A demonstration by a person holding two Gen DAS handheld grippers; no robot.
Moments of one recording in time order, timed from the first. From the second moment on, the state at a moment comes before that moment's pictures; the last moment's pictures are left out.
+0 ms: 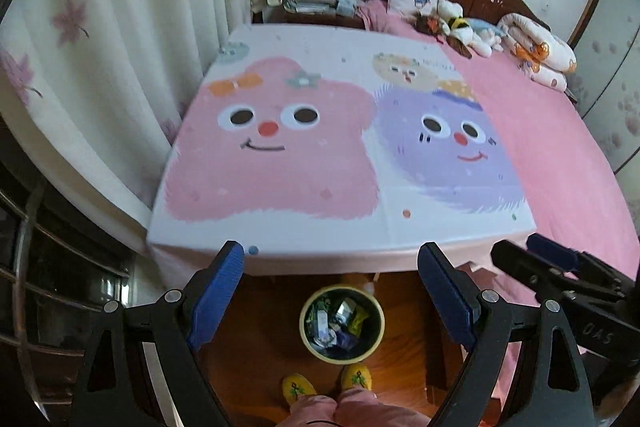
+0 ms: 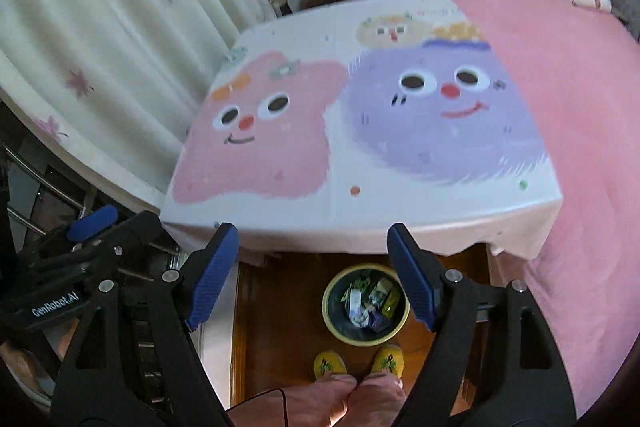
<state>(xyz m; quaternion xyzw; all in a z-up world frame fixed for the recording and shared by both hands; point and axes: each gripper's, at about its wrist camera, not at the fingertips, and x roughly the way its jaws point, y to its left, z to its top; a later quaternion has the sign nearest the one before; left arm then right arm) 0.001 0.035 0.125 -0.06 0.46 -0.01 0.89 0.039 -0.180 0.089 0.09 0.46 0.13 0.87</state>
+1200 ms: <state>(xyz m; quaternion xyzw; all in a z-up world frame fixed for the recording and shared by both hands) -0.014 0.009 0.148 -0.01 0.43 0.02 0.90 0.005 -0.179 0.118 0.06 0.41 0.10 0.90</state>
